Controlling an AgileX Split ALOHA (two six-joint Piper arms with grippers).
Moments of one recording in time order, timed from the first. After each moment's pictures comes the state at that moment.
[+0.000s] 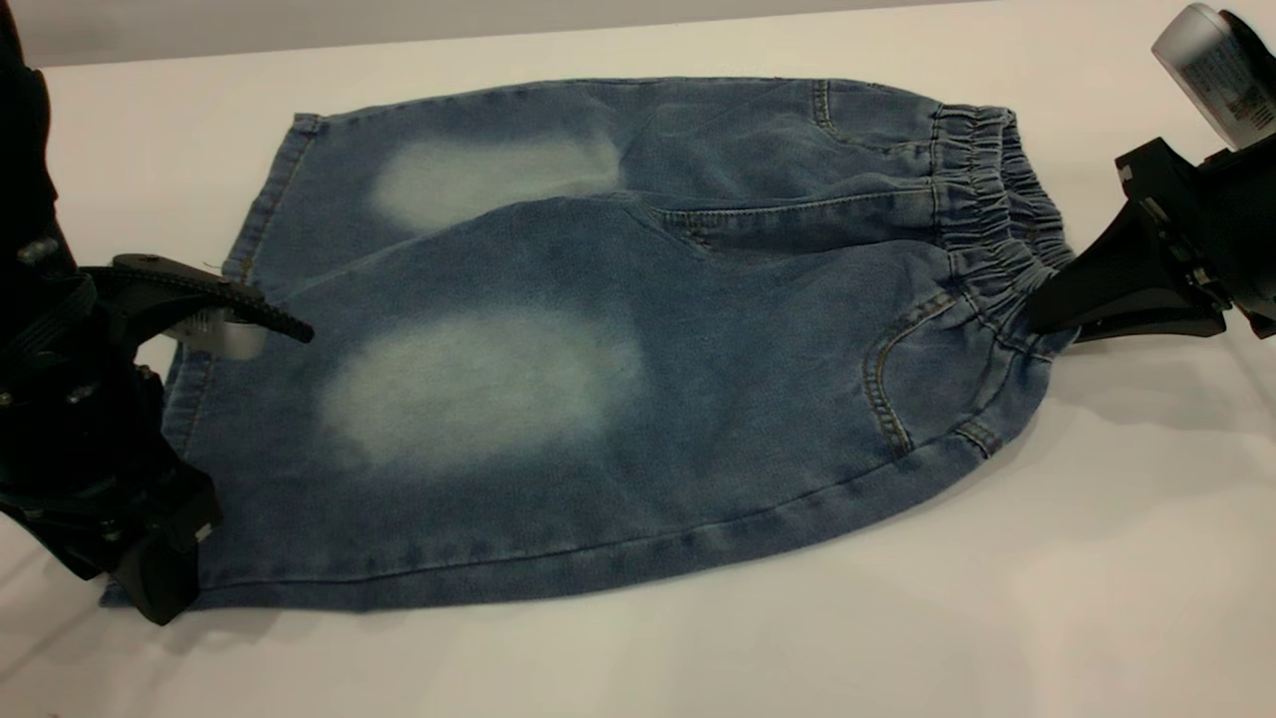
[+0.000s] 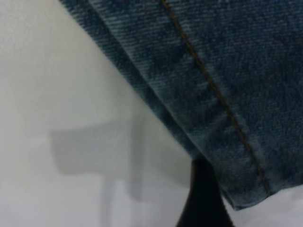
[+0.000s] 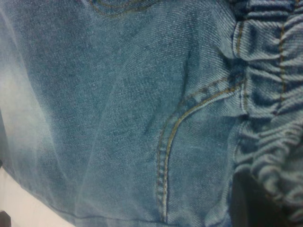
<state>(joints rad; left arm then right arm) -0.25 2.02 -0.72 0.05 0.54 0.18 -0.15 2.16 -0.81 1.41 0.81 -1.41</state>
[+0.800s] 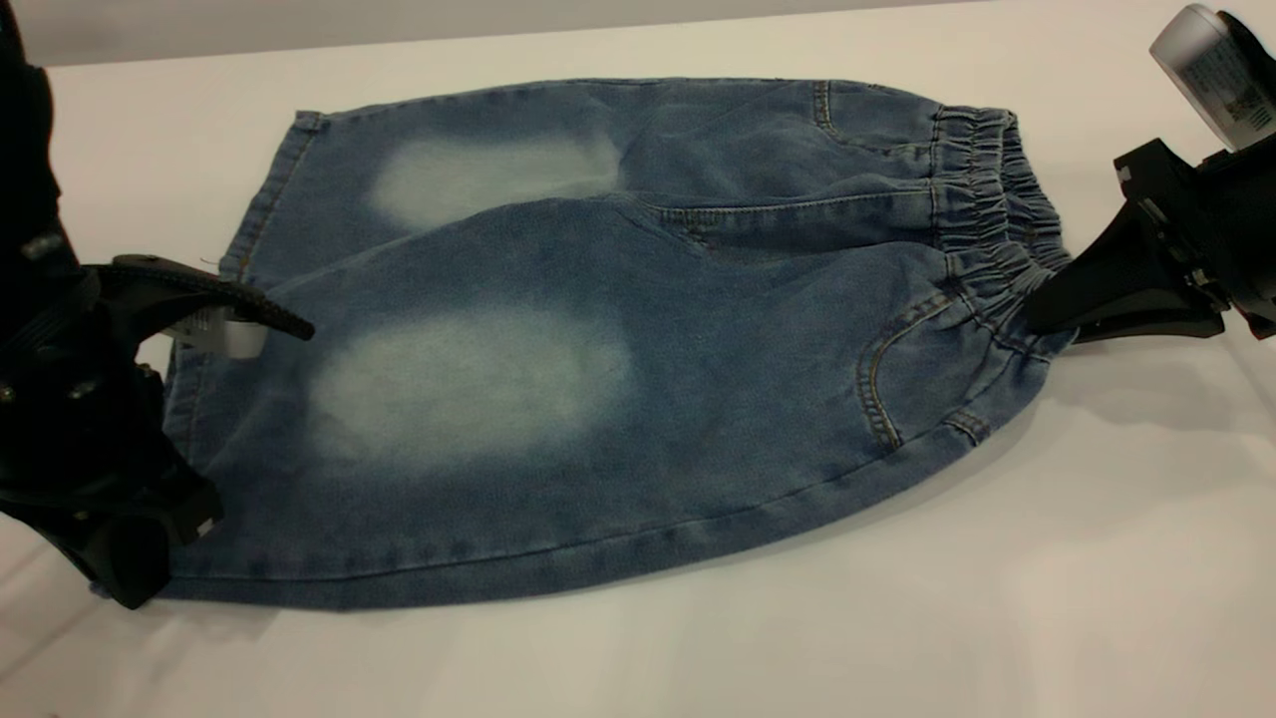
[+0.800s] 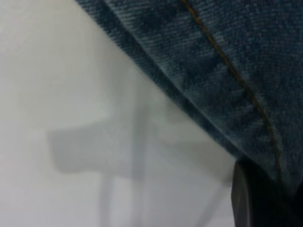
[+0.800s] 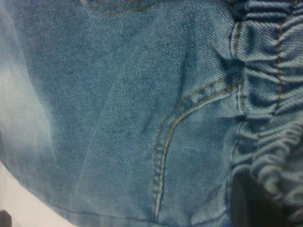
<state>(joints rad) -0.25 2.02 -0.75 0.04 0.58 0.18 -0.15 2.16 -0.81 1.41 0.82 -1.41</state>
